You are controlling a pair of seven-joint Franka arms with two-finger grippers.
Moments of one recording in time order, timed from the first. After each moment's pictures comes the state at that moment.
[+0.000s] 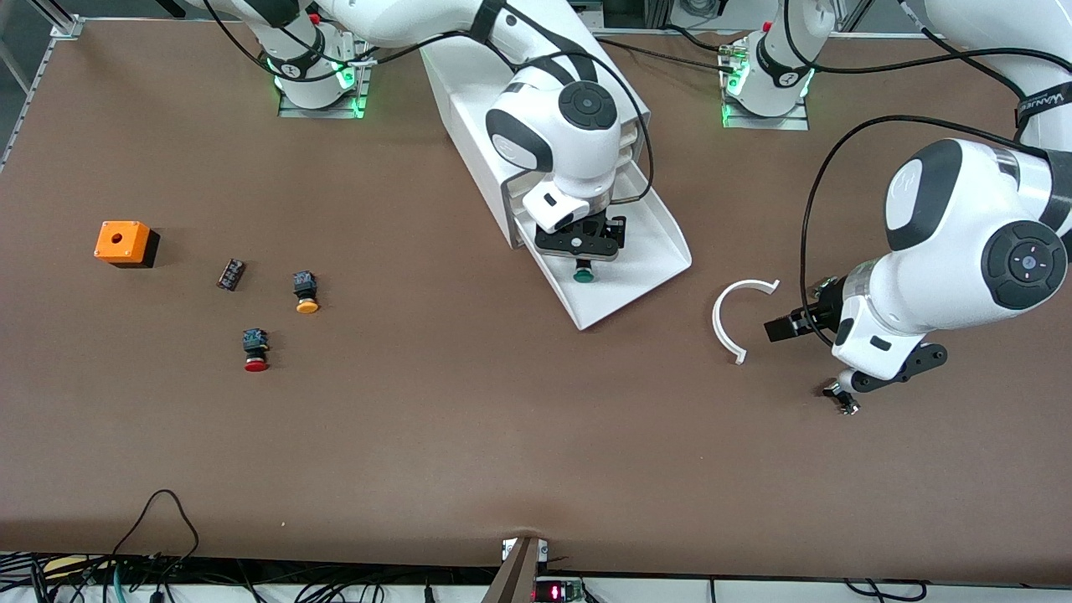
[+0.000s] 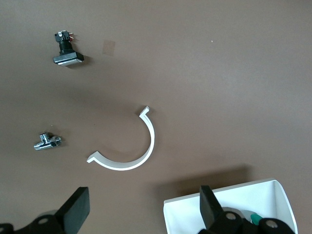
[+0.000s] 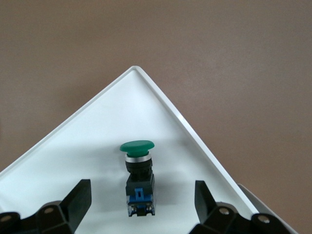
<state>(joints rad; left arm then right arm) -0.06 0.48 -0.14 -1.30 -0.04 1.64 -0.54 0.75 0.81 0.26 -1.18 -0.30 2.03 1.18</state>
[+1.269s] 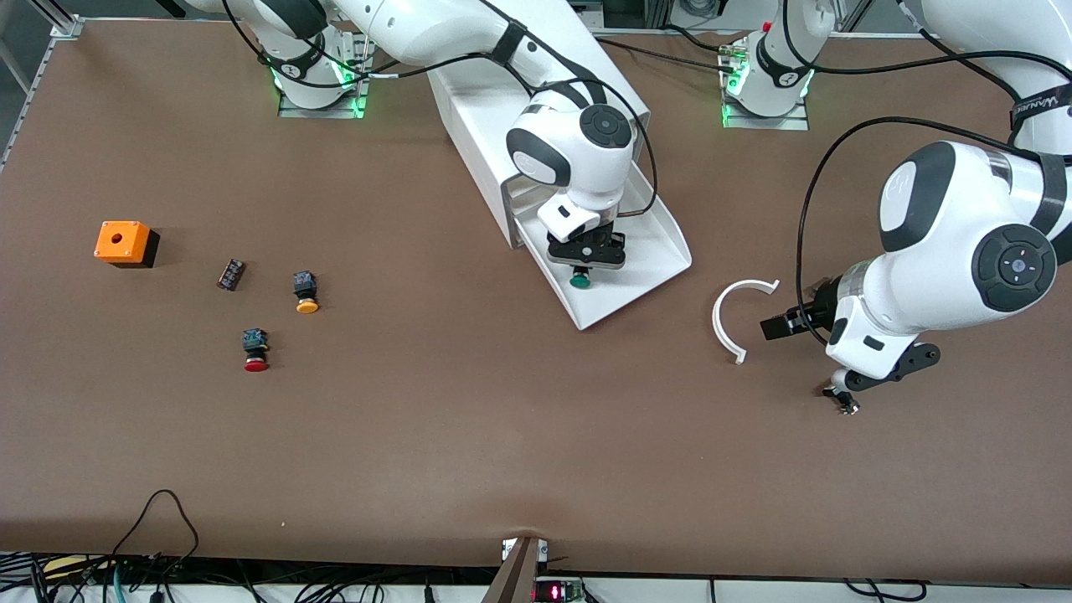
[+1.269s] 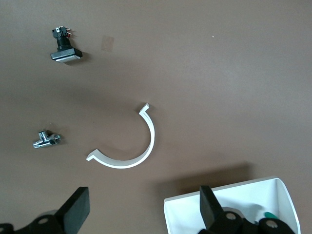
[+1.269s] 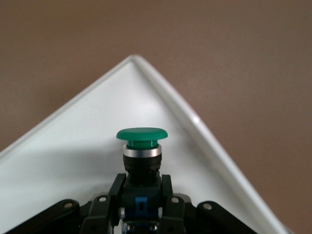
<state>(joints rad) -0.06 0.48 -0.15 -1.31 -0.04 1.64 -0.54 0.81 0.87 0.17 -1.14 -0.30 2.05 1.16</state>
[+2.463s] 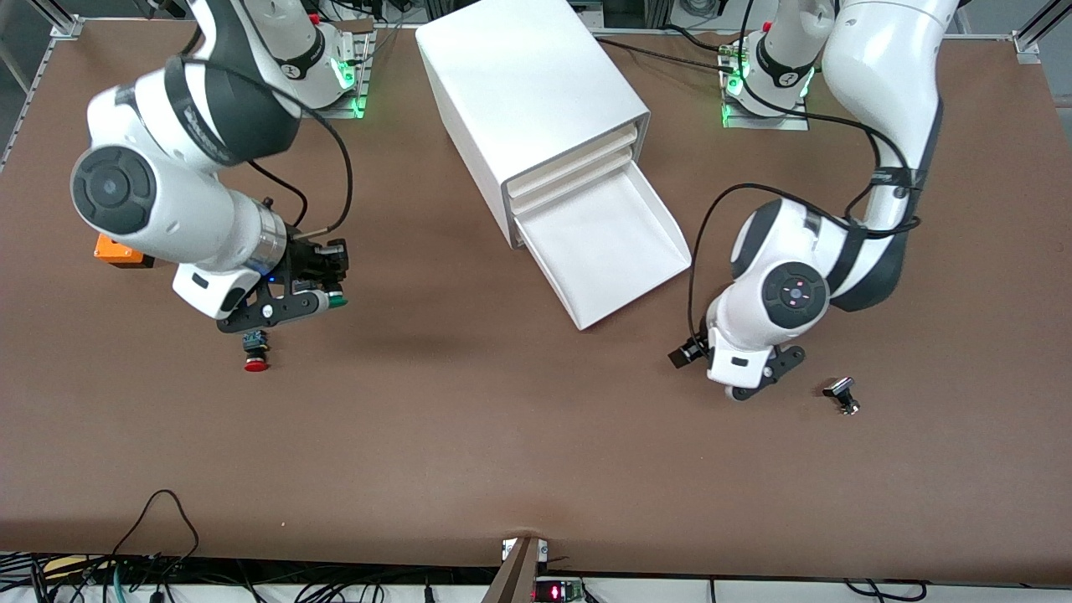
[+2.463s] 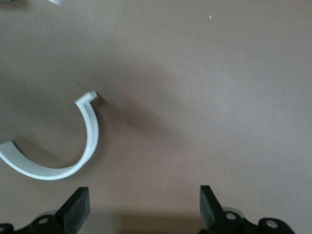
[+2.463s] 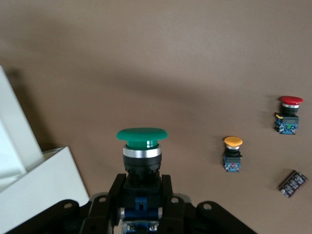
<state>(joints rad) -0.23 0.61 -0.16 -1.51 0.04 2.02 -0.98 0.19 0.37 0.15 -1.47 0.07 1.71 0.10</state>
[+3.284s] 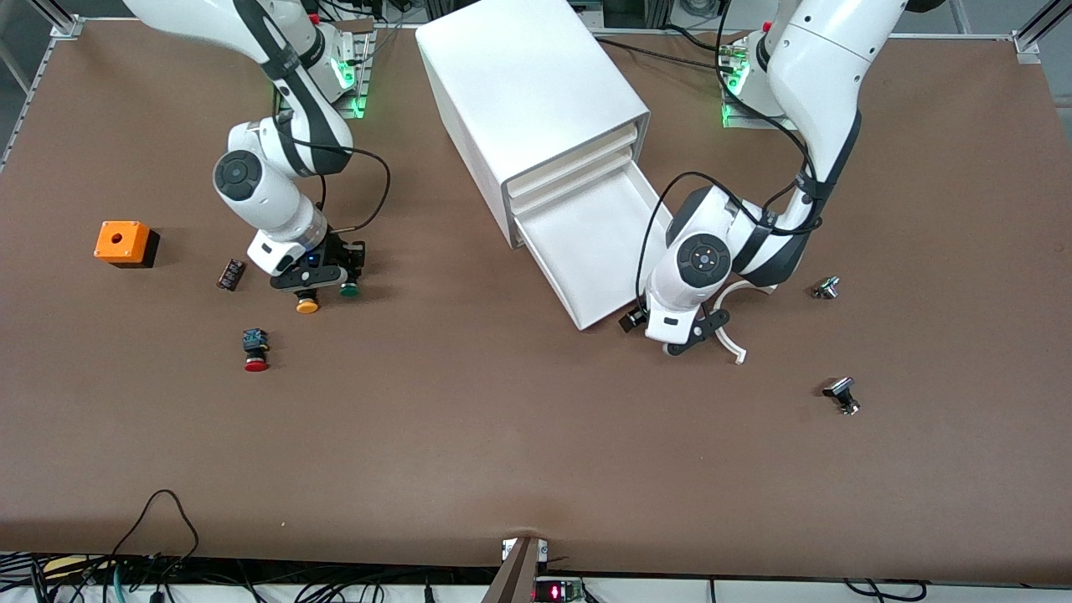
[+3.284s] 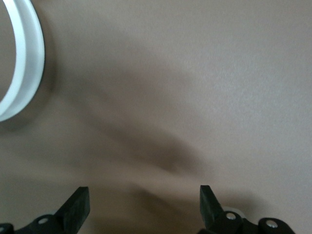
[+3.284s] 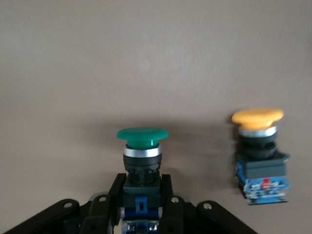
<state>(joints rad) -0.30 0.61 -0.20 -1.78 0.04 2.29 -1.10 0.13 0.28 0.15 -2.43 0.07 2.75 0.07</state>
